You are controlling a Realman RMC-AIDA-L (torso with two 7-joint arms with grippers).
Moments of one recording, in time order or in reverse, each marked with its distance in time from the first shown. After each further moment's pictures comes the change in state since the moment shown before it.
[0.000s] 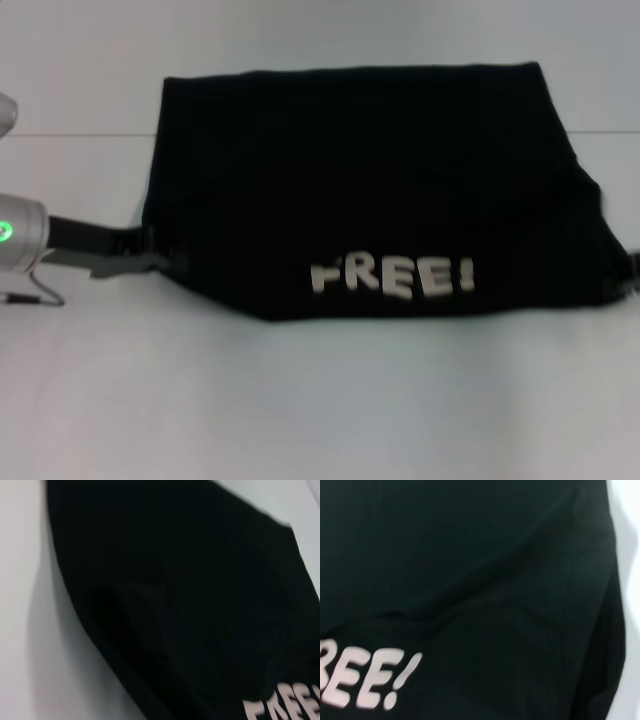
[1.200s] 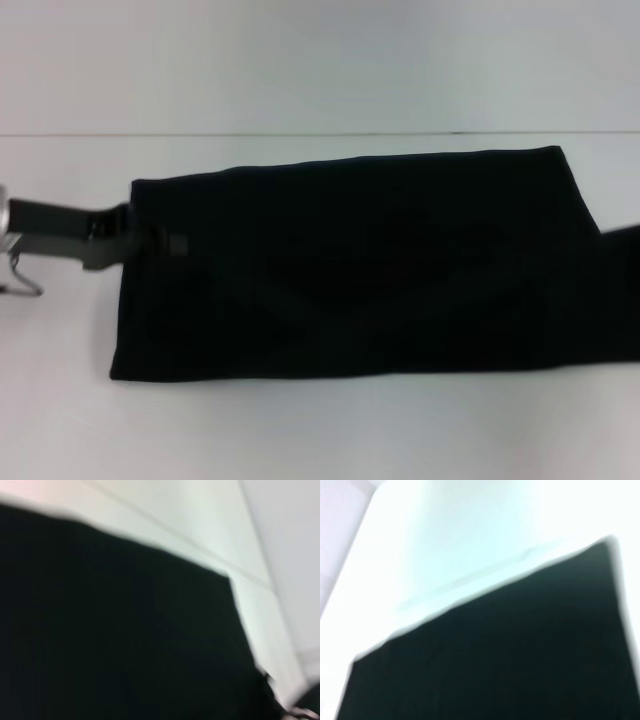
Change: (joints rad) left arm -0.007 0.039 -0.159 0.033 -0.005 0.252 -0.020; right arm -0.068 -0.057 0.393 -0.007 0.170 -0.243 -0.210
